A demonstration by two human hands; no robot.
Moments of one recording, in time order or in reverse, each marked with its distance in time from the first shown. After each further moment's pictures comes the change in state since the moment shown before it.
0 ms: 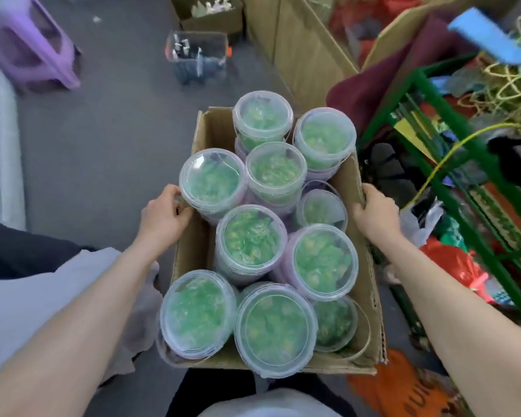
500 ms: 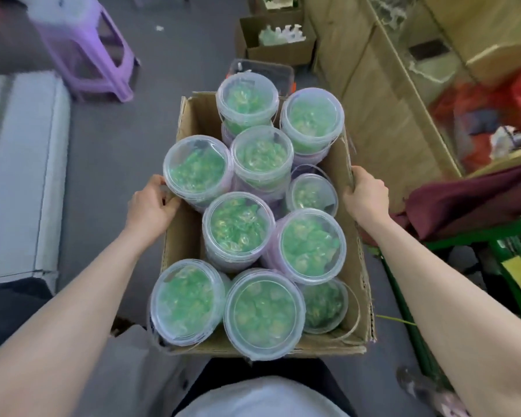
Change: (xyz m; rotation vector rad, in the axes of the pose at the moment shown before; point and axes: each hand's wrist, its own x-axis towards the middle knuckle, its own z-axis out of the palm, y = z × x) left_hand 0.333 -0.088 -0.135 -0.025 0.136 -0.189; right_hand 0.326 -0.318 0.060 -0.018 -0.039 -0.164
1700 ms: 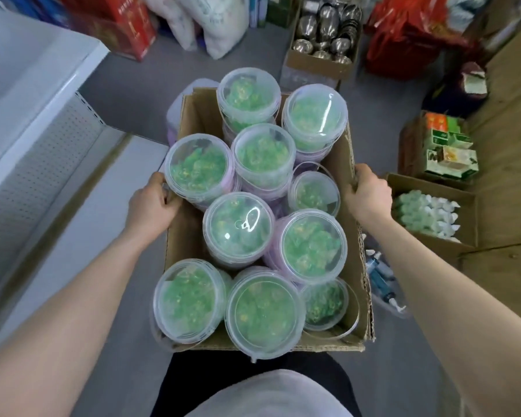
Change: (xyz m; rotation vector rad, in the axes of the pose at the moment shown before) left_hand 0.799 -0.191 -0.268 -0.031 0.316 -0.347; right_hand 0.706 -0.752 0.163 -0.053 -0.141 -0.479
